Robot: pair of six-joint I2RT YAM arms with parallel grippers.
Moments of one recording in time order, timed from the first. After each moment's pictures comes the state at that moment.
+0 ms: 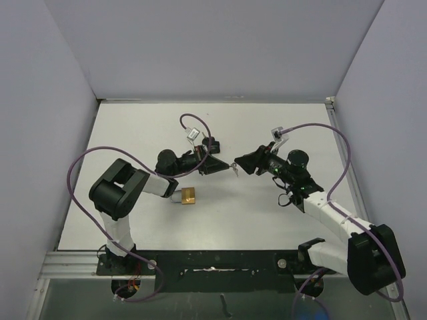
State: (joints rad) left arm -0.54 1.87 0.72 1.38 0.79 -1.15; right arm 0.37 1.12 0.55 0.48 -0.48 0.54
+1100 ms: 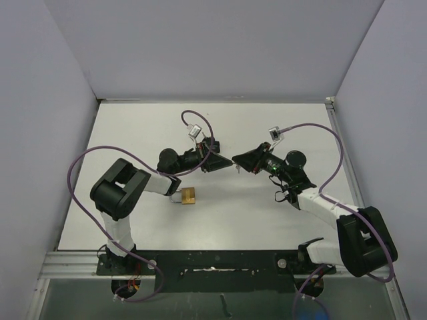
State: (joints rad) left arm -0.56 1.88 0.77 1.44 0.78 -1.21; right arm 0.35 1.28 0.51 0.77 -0.61 0.72
